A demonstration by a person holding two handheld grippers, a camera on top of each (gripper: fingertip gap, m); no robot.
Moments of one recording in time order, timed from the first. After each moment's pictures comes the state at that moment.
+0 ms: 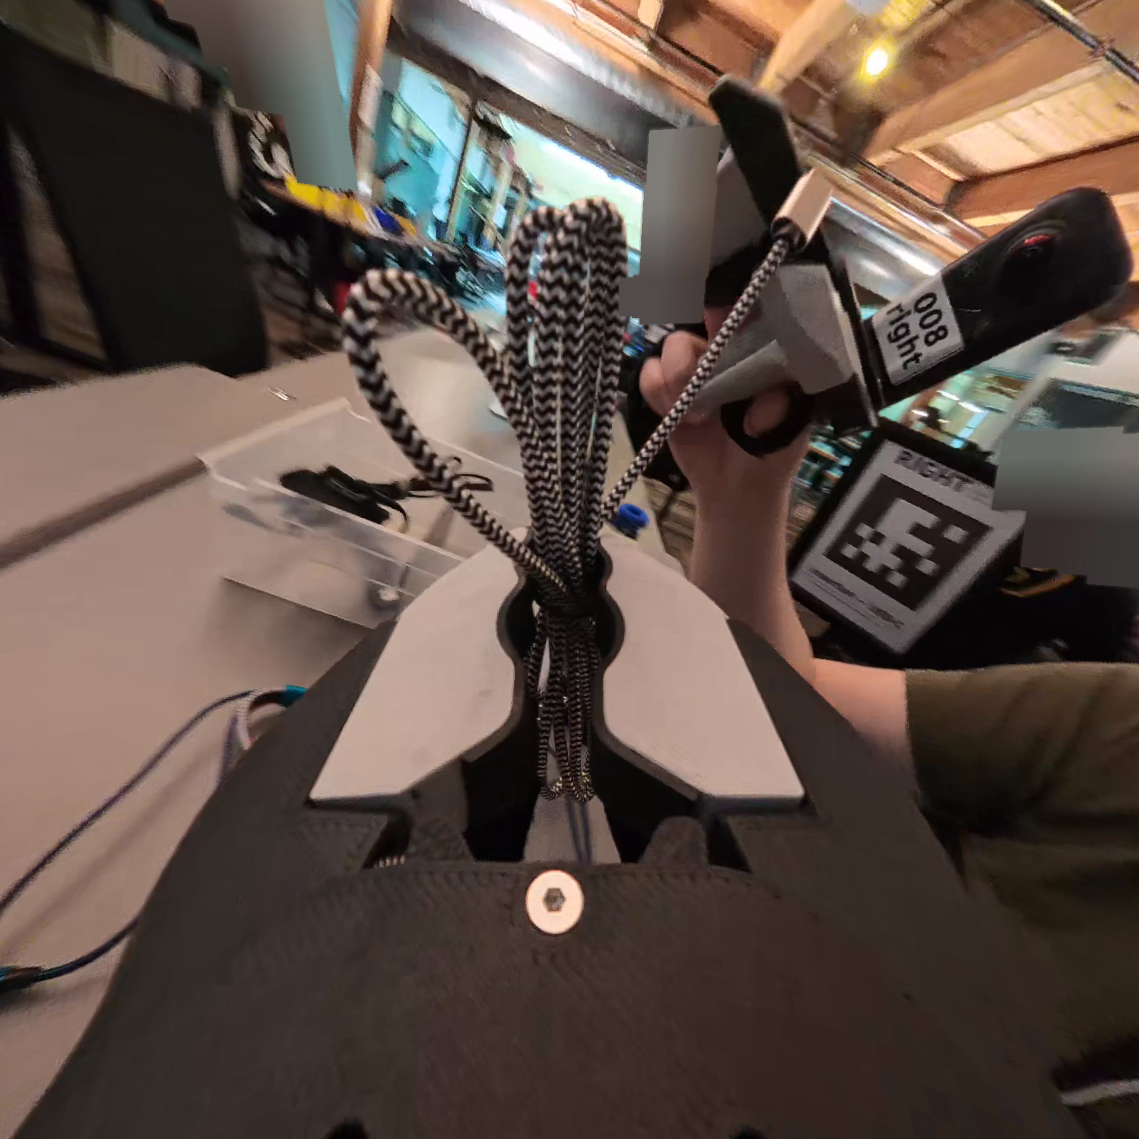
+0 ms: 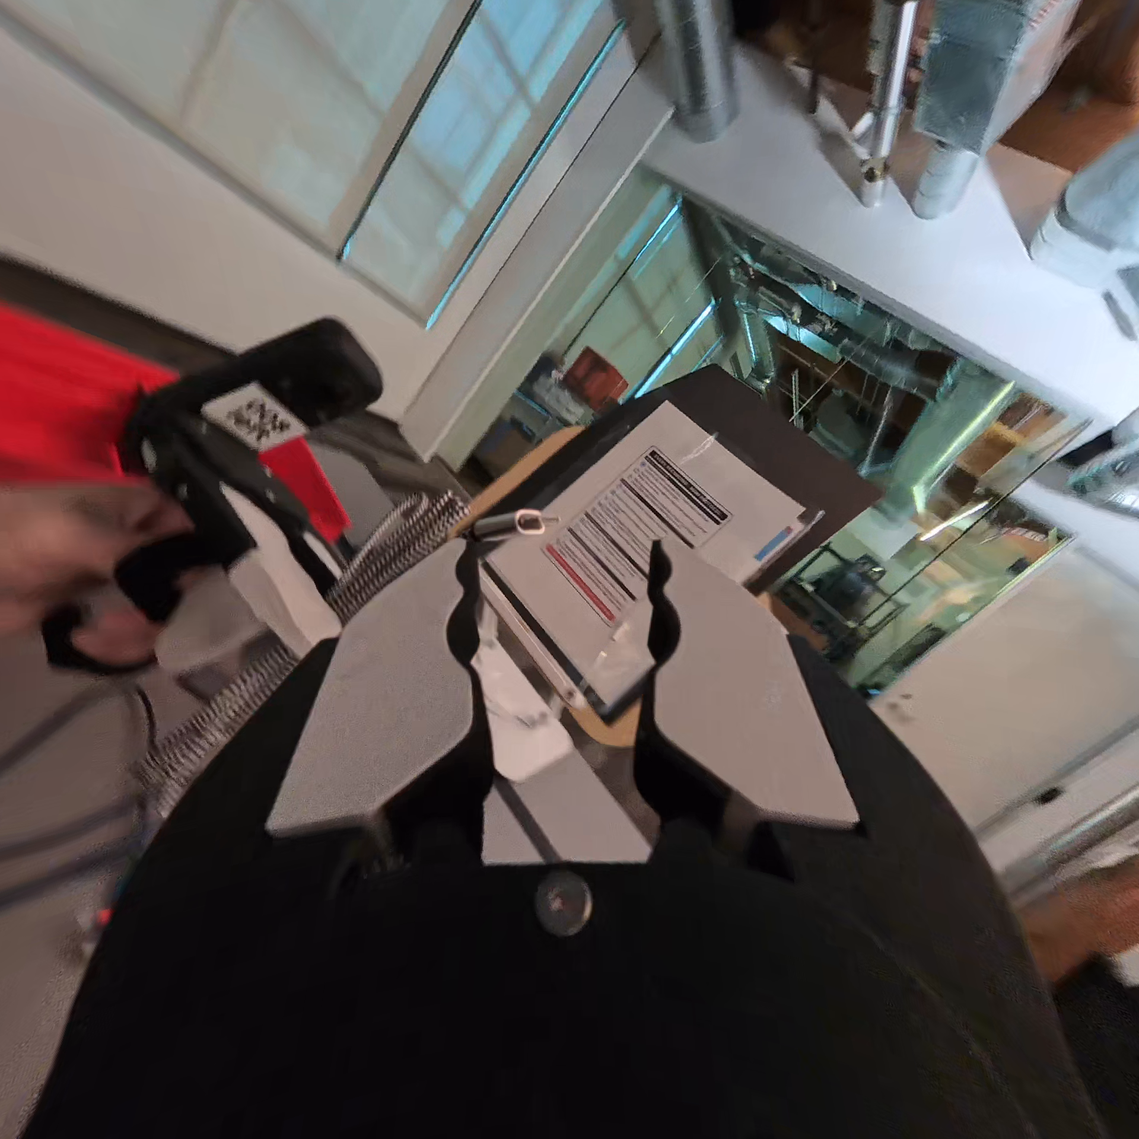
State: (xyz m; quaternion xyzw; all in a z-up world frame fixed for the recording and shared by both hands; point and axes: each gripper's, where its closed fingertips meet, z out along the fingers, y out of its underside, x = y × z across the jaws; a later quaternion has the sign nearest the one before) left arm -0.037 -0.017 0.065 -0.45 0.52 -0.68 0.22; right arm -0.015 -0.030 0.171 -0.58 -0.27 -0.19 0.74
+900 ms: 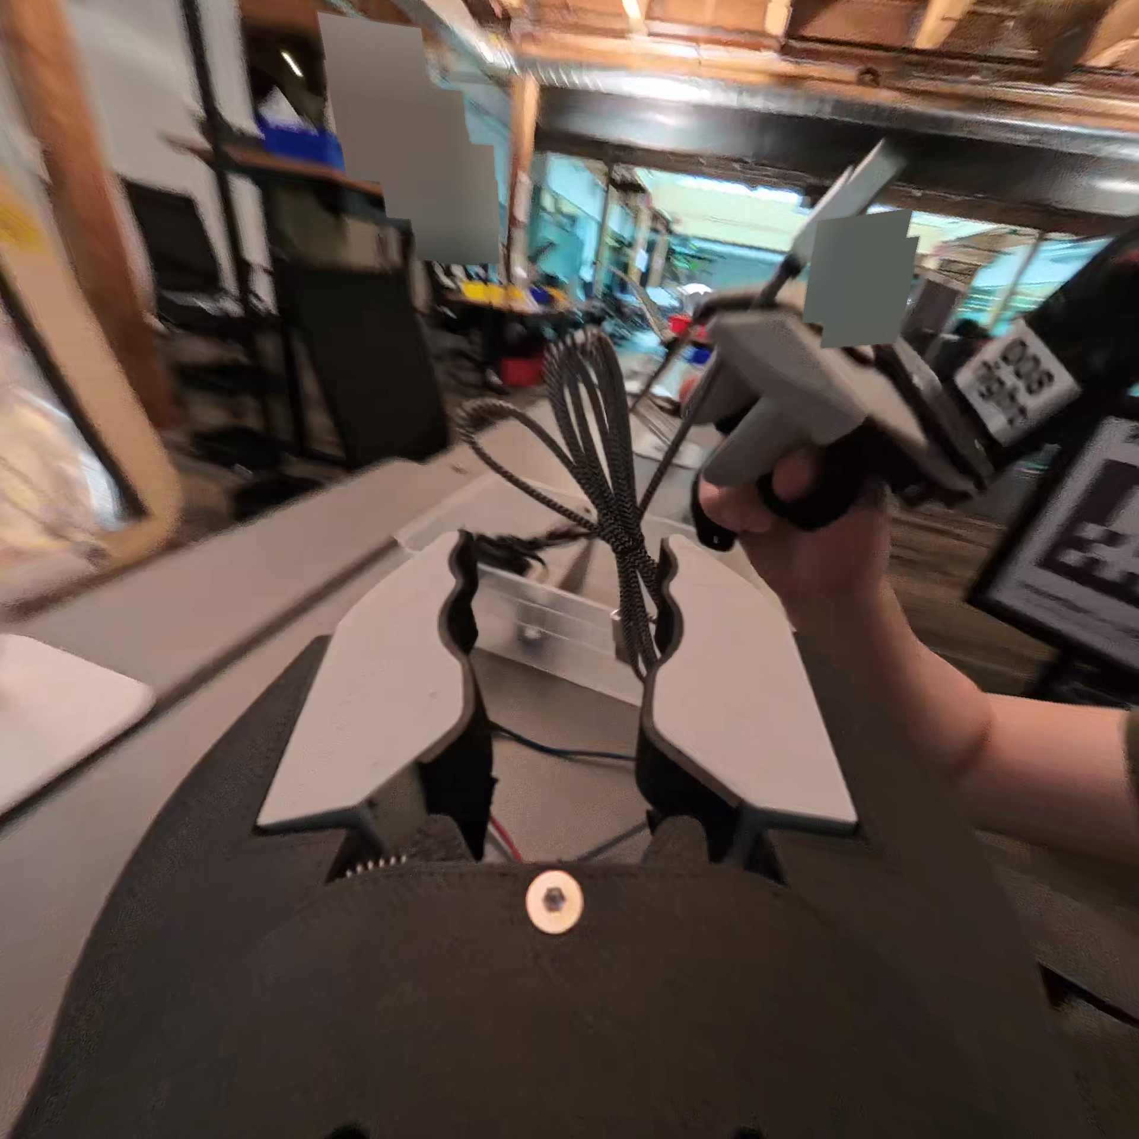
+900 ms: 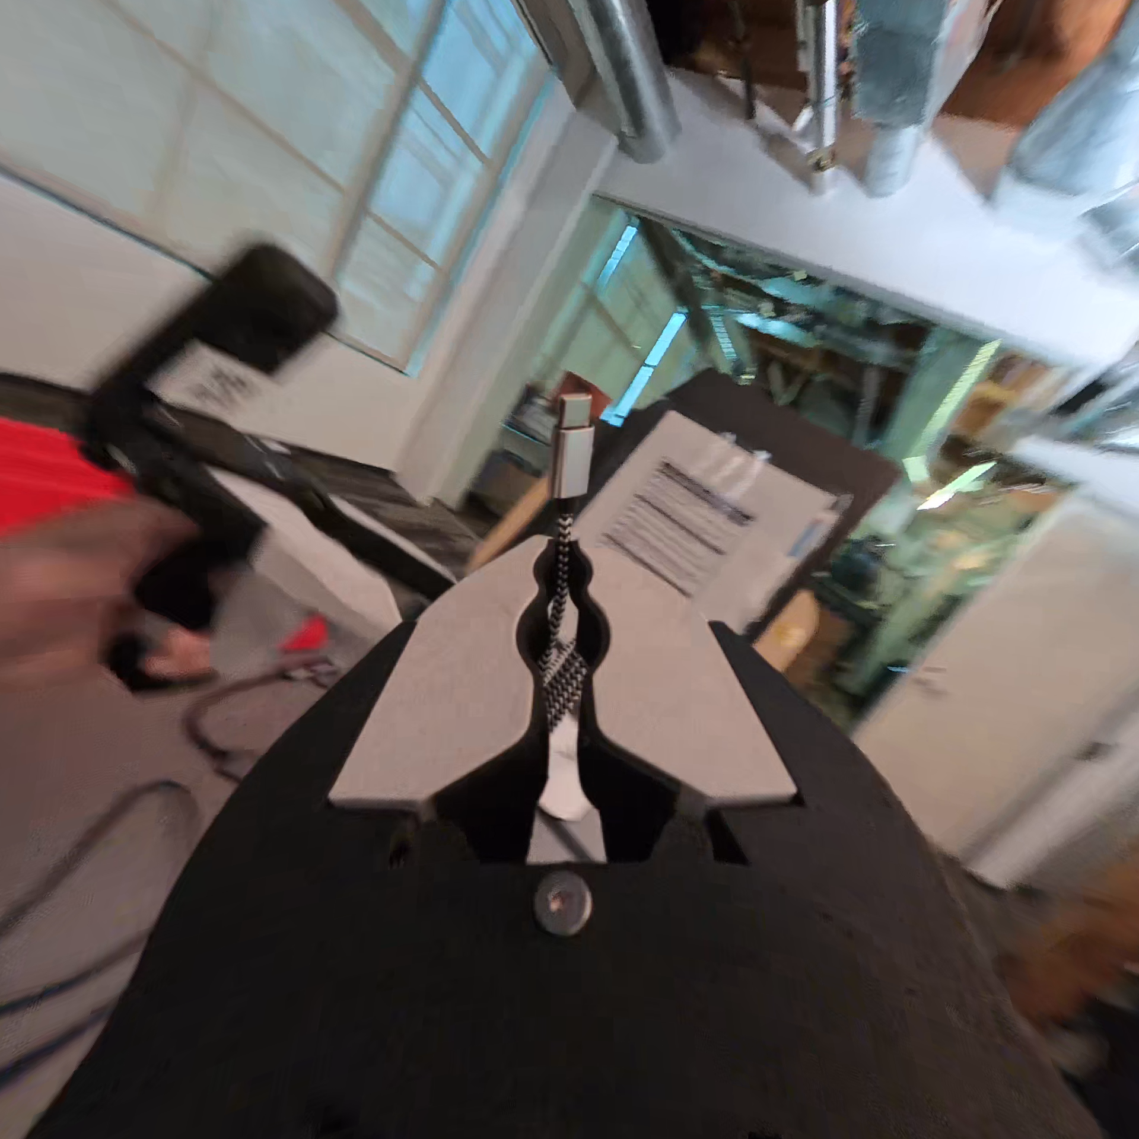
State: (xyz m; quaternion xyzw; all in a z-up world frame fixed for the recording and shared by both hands) left arm -0.051 0.012 0.095 -0.46 0.52 -0.61 0.38; right arm -0.038 -0.014 0.164 -0.57 -0.22 -0.16 0.77
